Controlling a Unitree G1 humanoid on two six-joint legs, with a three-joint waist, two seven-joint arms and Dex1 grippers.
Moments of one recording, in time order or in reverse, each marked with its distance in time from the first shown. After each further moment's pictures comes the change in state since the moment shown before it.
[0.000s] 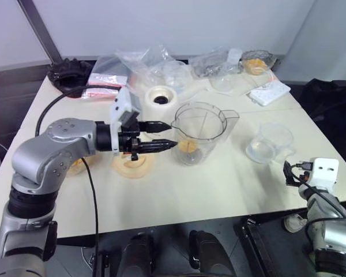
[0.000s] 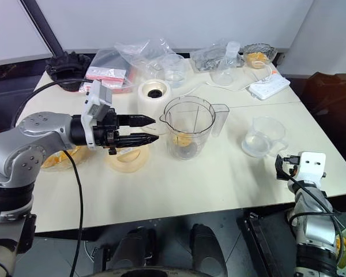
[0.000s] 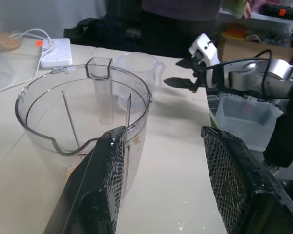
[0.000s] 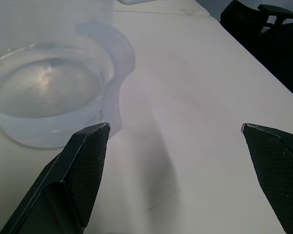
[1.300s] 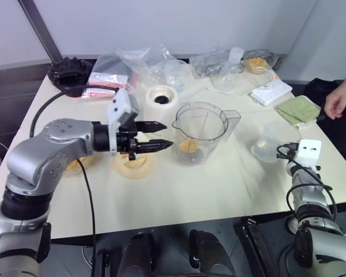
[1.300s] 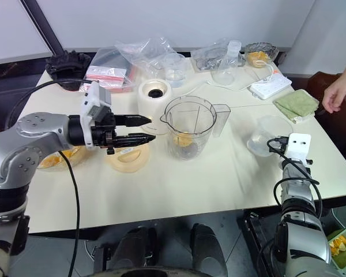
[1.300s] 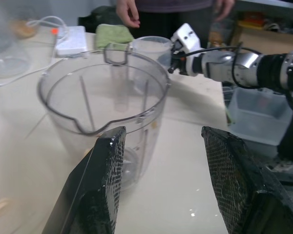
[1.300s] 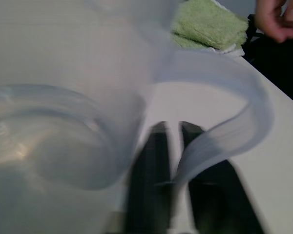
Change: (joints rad) left arm 0.017 0.063 0.005 -0.010 -0.006 -0.006 0.042; right arm -0.534 -0.092 0.092 0.931 -0.101 -0.466 -0.064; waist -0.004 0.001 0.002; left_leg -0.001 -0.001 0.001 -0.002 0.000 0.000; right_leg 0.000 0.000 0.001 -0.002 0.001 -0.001
